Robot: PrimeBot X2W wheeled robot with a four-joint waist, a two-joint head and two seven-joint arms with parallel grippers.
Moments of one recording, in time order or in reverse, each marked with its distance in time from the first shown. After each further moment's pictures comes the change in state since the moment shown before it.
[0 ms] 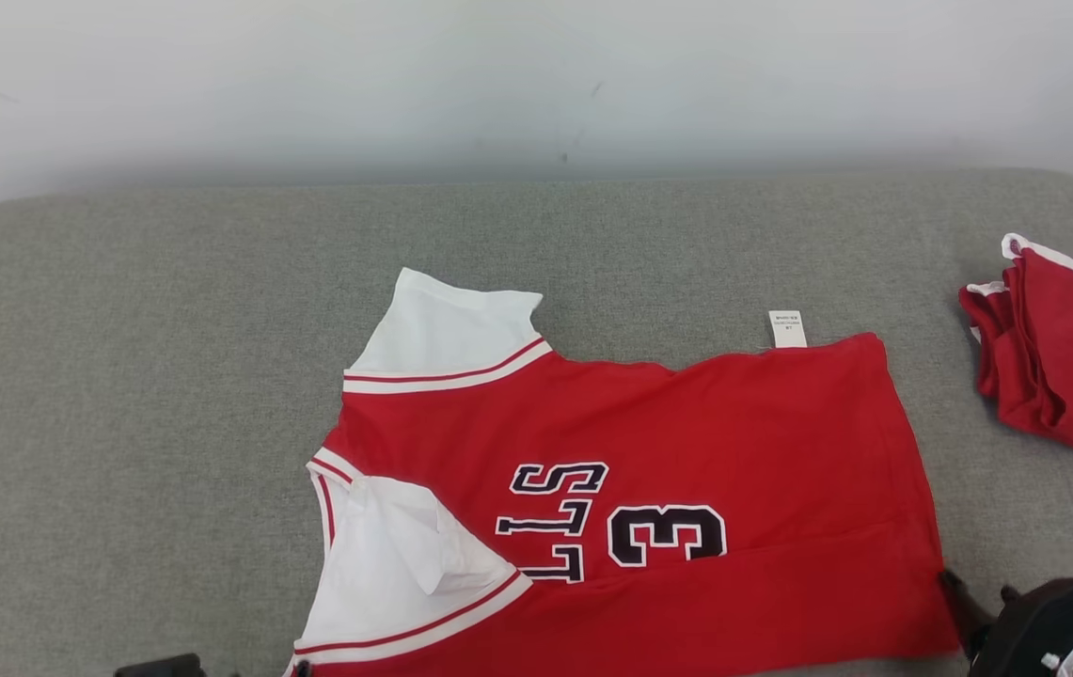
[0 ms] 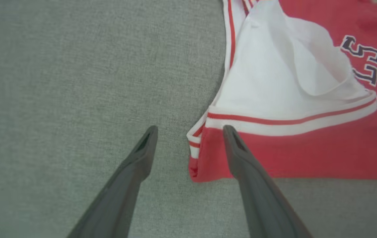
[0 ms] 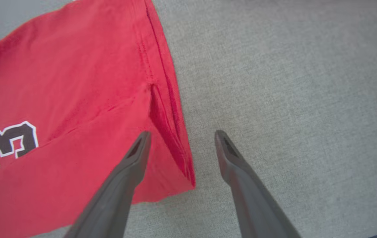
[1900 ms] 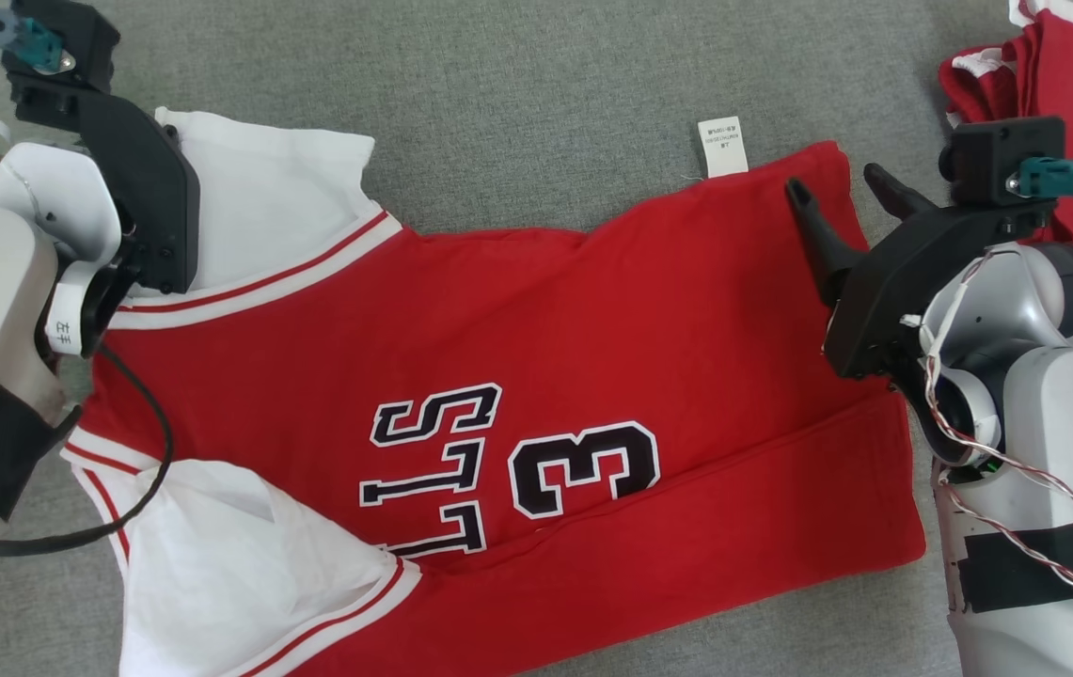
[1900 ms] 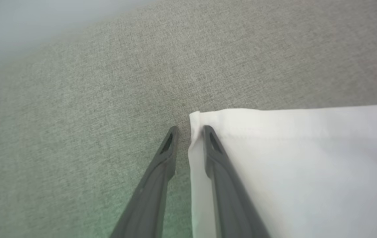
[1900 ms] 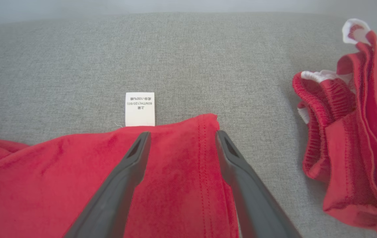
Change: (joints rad) left arm -1.115 0.005 -0.149 0.559 0.183 -0.370 0.465; right arm -0.616 -0.044 0.347 0.042 -0.121 0.000 -0.044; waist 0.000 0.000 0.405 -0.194
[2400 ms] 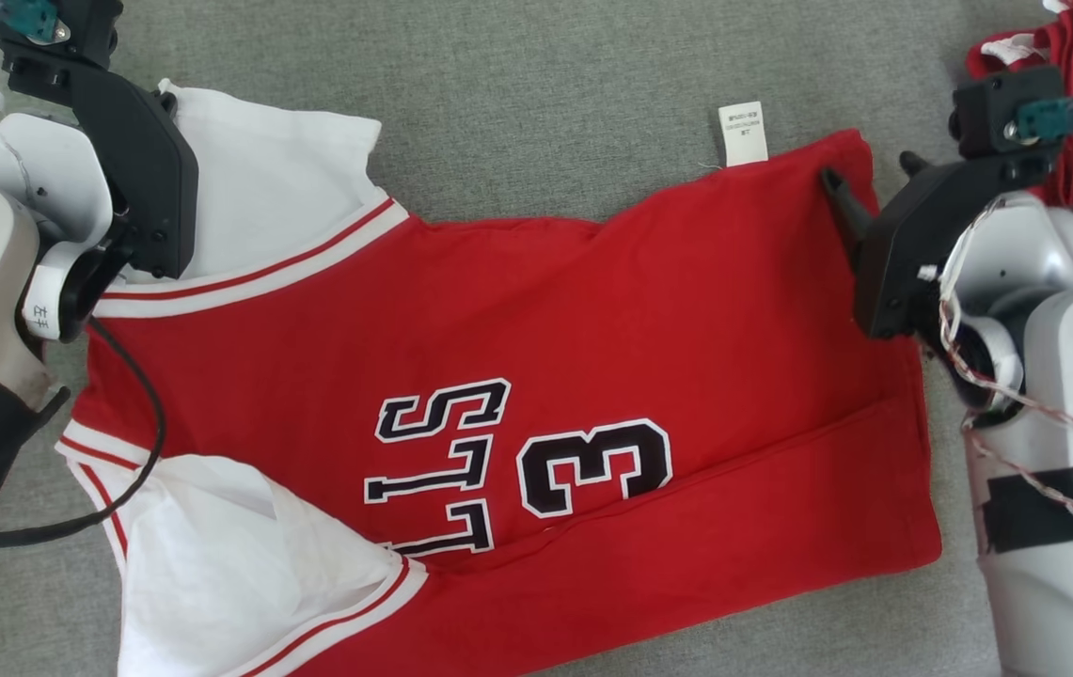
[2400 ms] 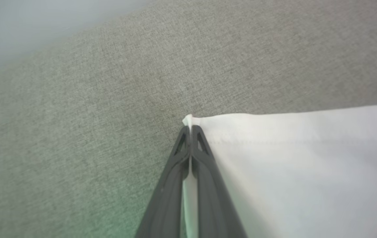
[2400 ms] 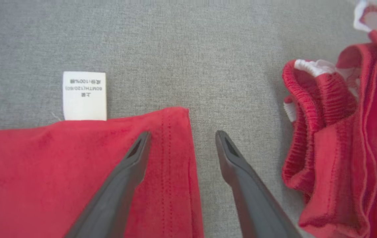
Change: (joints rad) left arm -0.031 0.018 -0.004 -0.030 -0.015 -0.059 -0.002; right arm -0.090 -0.050 0.002 0.101 -0.067 0.000 0.102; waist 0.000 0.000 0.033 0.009
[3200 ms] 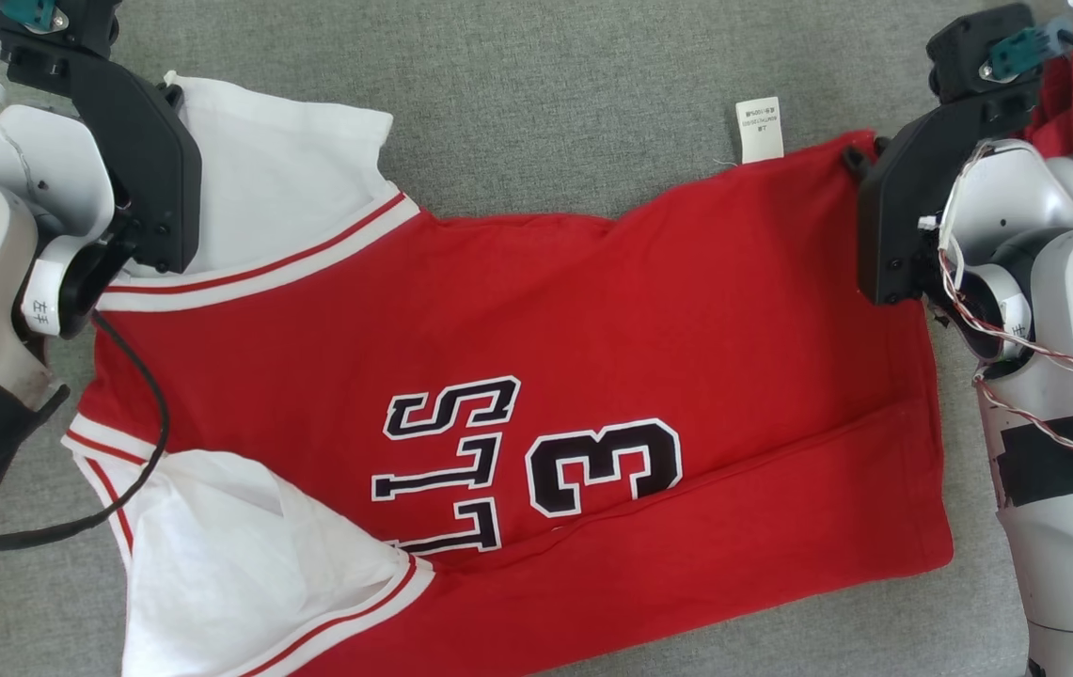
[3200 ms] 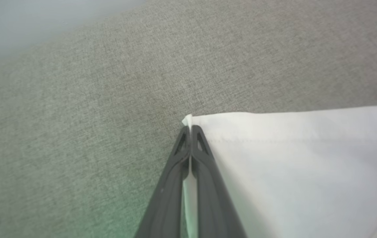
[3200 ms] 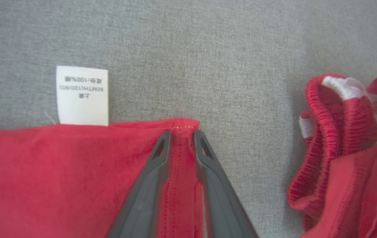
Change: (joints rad) left arm -0.002 0.008 0.003 -0.044 -0.023 0.021 0.022; right arm -0.118 -0.080 0.100 0.074 0.039 0.000 0.148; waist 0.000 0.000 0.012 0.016
